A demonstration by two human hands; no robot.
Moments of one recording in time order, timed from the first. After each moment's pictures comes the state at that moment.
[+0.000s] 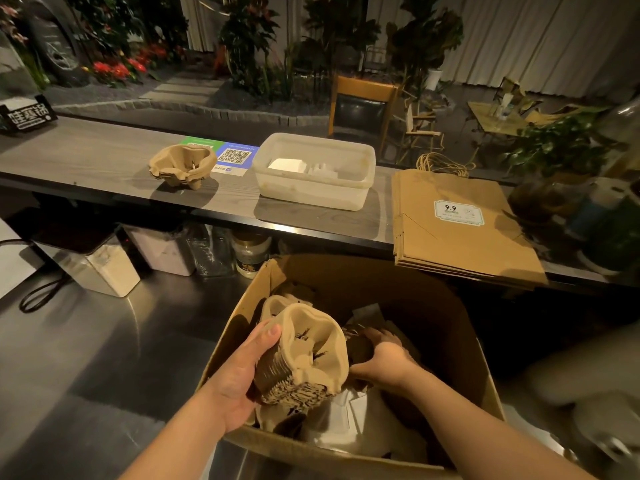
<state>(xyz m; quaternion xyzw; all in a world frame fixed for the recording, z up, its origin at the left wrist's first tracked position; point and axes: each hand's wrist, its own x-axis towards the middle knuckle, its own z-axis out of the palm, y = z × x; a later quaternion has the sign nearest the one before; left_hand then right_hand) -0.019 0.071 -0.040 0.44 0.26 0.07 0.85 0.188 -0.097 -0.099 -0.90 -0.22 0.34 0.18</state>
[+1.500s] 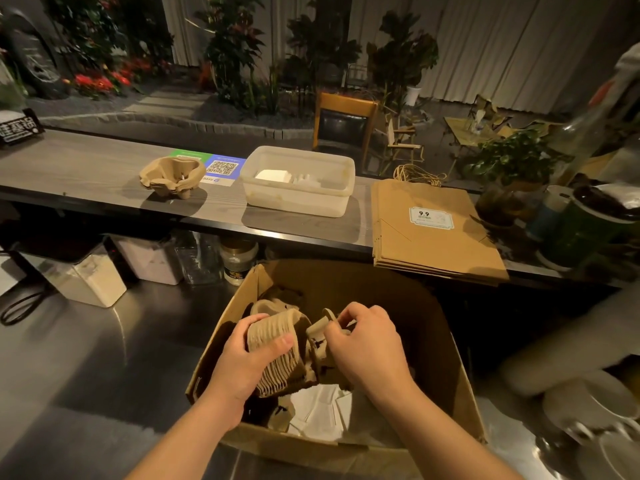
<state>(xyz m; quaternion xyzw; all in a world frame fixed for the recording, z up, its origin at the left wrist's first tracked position) -0.011 0.051 -0.039 0.59 0.34 0.16 0.72 0.108 -0.095 0.024 -0.91 -0.22 0.11 0.34</state>
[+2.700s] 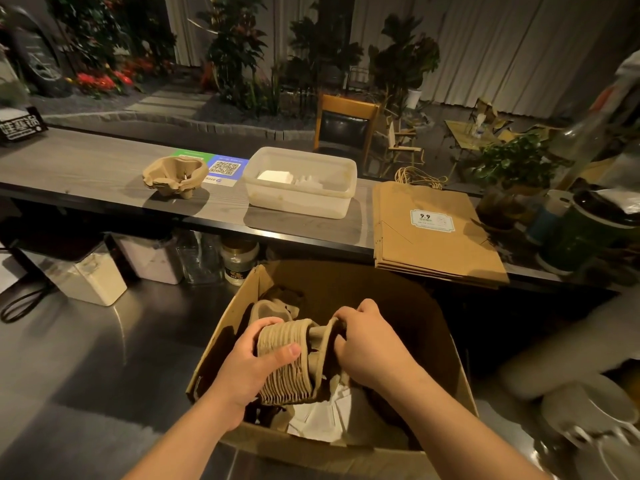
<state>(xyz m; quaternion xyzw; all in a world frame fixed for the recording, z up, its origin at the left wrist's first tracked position) -0.015 0.050 -0.031 0.60 0.28 0.10 0.74 0.120 -0.092 0.037 -0.92 -0.30 0.17 0.20</state>
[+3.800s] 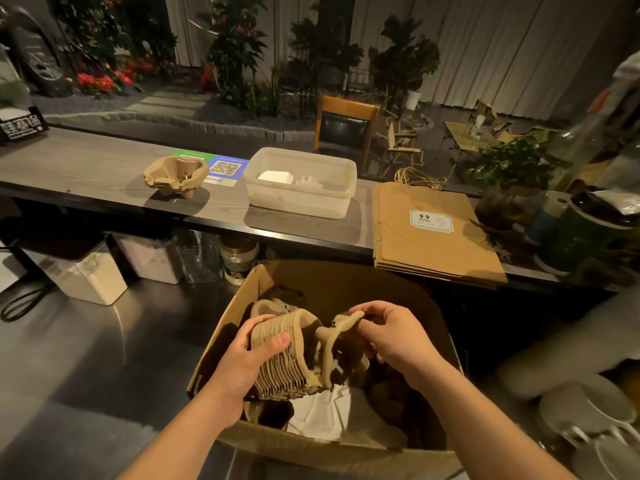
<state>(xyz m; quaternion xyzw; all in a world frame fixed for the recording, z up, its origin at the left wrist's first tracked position) -0.015 0.051 -0.028 0.55 0.30 0.12 0.77 0.147 -0.122 0.031 -0.84 -0.18 0.24 0.45</state>
